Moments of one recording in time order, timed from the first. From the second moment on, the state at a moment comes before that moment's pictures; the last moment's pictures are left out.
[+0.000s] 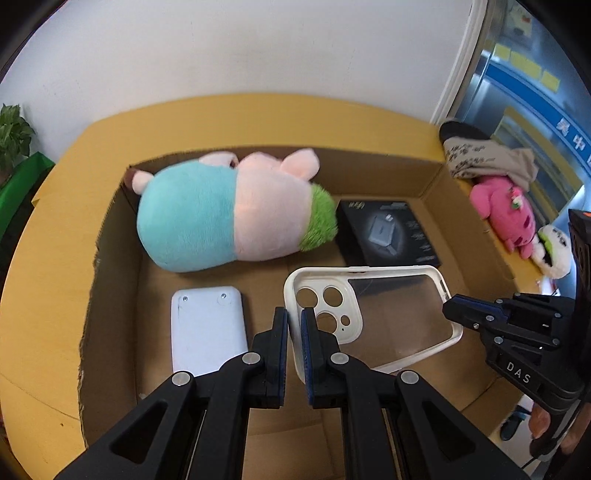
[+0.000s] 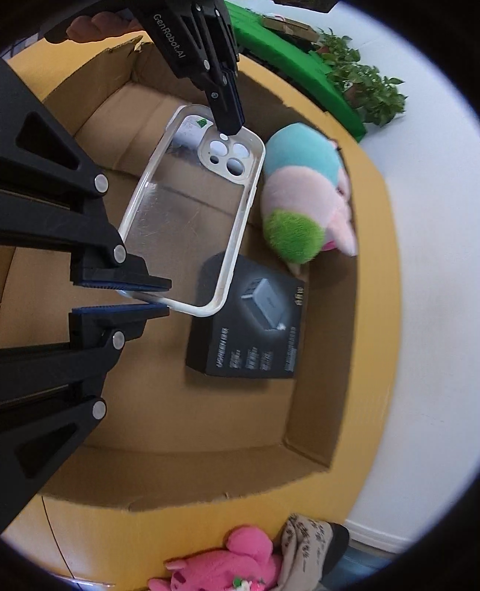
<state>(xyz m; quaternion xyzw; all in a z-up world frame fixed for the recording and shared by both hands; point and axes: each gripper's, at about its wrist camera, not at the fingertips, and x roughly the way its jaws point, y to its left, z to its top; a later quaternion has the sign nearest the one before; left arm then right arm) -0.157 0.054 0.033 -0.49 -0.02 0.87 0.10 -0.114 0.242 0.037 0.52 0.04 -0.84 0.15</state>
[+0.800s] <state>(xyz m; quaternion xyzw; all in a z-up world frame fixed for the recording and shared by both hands) -0.138 0.037 0.024 -0.51 -0.02 0.85 0.12 -0.084 0.256 0.037 0.52 -0.02 -0.84 0.19</state>
